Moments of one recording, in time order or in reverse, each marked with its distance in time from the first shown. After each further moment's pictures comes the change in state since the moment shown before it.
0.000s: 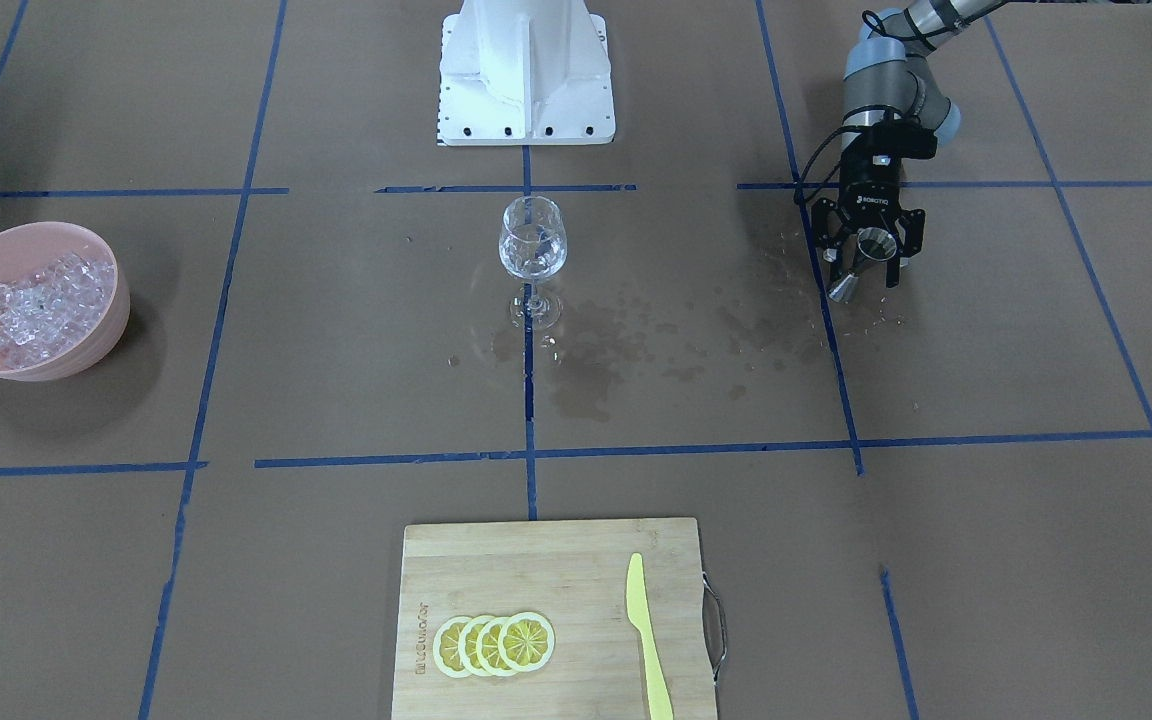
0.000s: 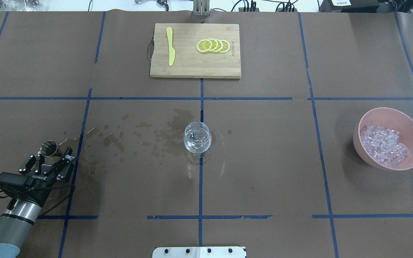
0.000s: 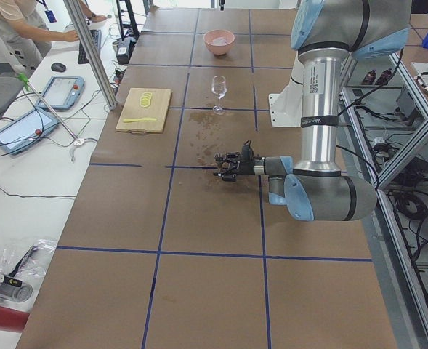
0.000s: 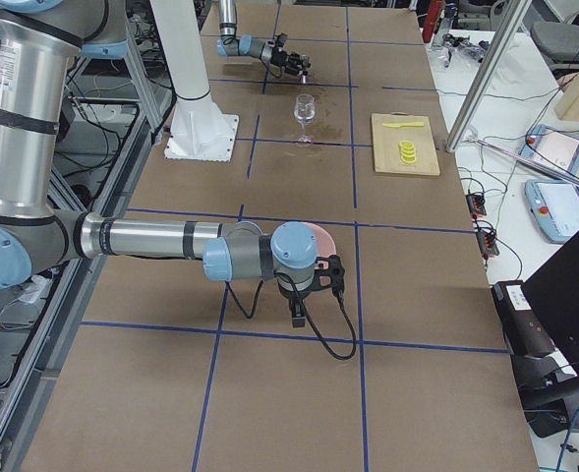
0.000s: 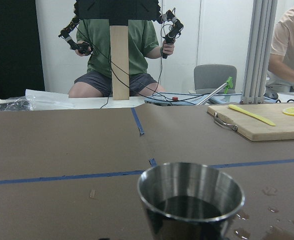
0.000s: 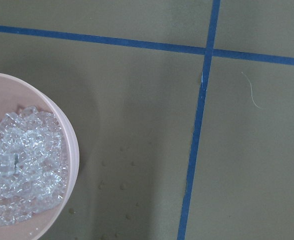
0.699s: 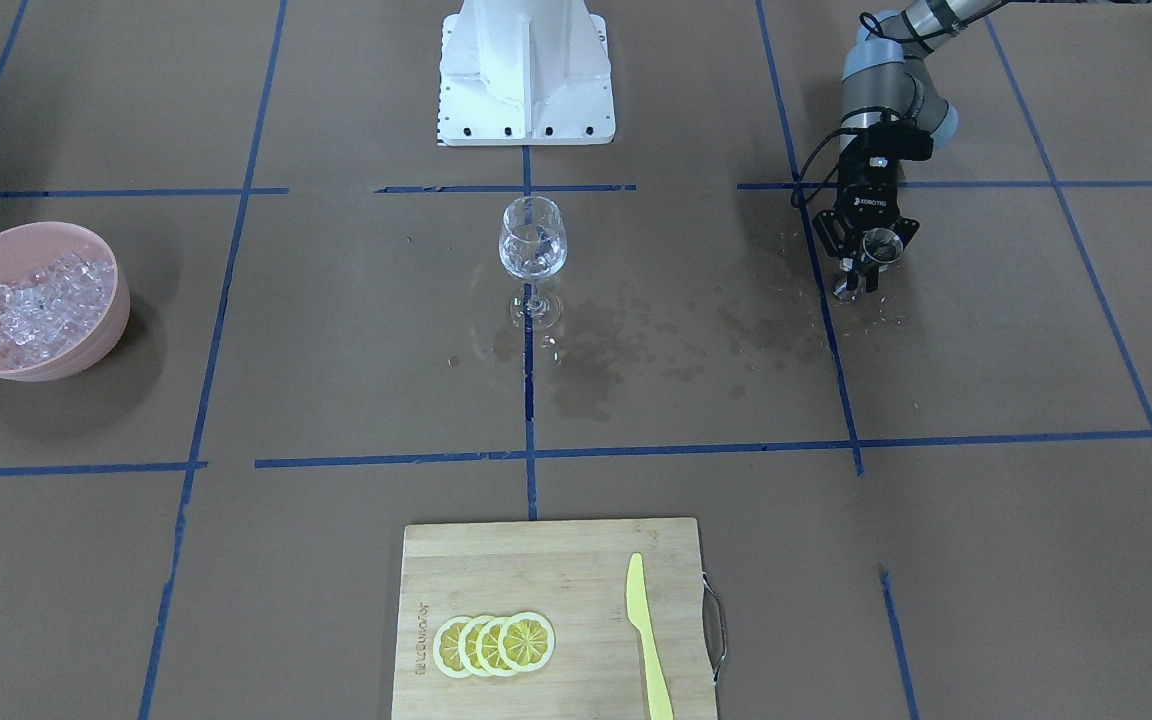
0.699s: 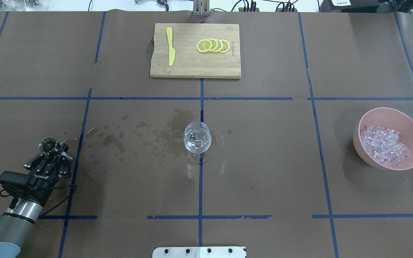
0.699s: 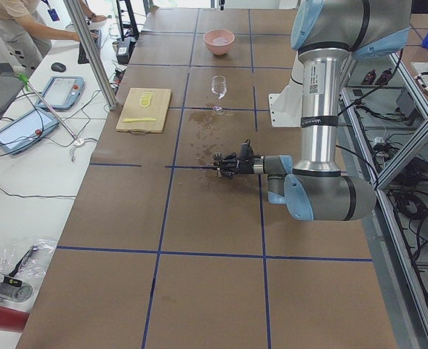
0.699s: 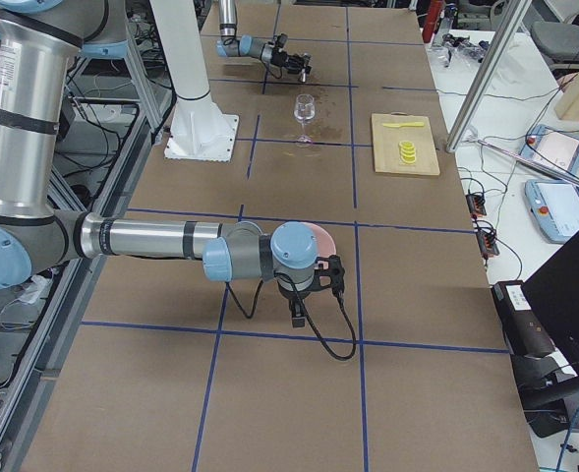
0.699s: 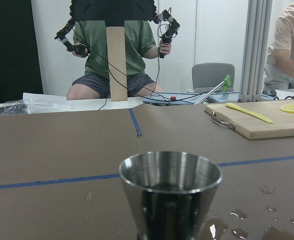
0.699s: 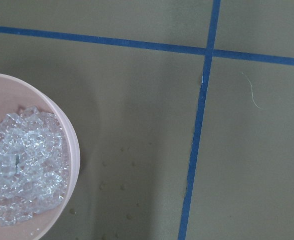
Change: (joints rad) left arm -0.009 -0.003 -0.017 -0.006 -0.024 0.057; right arm 0.000 0.000 0.003 0.000 0.001 0.001
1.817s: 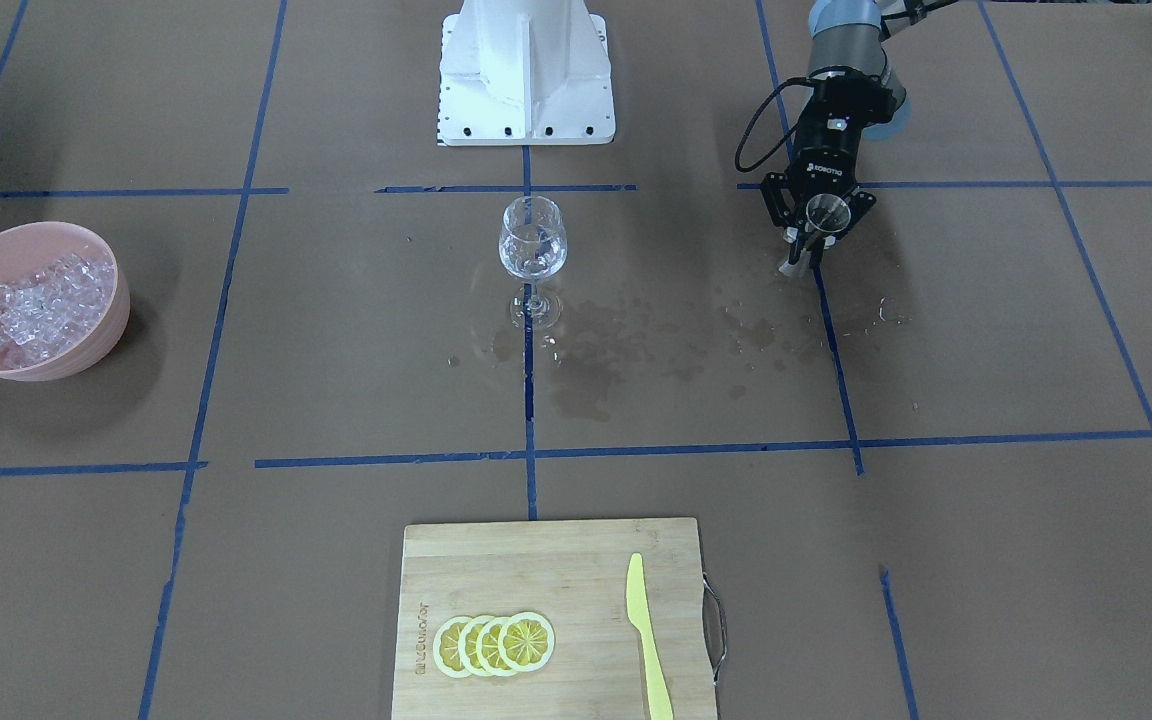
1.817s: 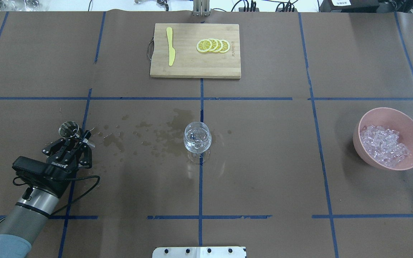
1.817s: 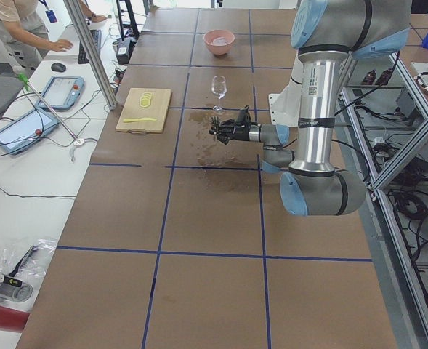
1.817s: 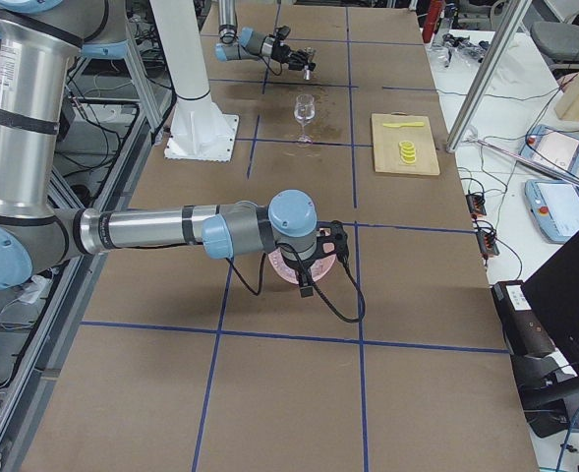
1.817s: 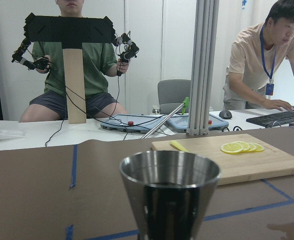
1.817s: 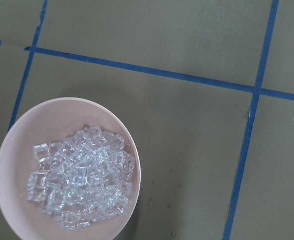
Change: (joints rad) left arm -0.047 -0.140 -0.191 0.017 -0.079 0.238; right arm -0.002 0.002 0.111 0.002 0.059 0.008
